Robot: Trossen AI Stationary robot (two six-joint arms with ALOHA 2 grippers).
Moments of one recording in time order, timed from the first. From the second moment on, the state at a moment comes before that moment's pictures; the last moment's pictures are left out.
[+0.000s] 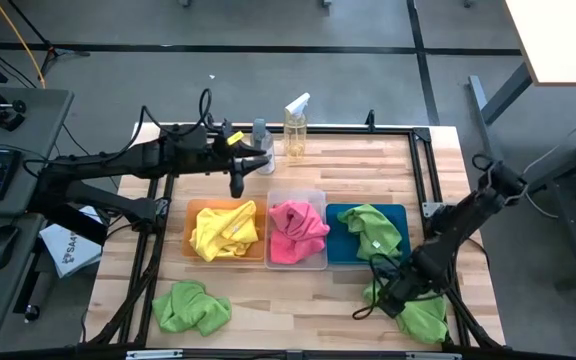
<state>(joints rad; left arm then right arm) 0.14 1.13 1.12 -0.26 -0.12 -0.04 0.78 1.46 0.94 -0.86 -0.27 1.63</state>
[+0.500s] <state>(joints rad) 0.16 1.13 1.12 -0.27 -0.07 -0.02 0.79 1.60 0.75 -0.61 -0.32 1.75</state>
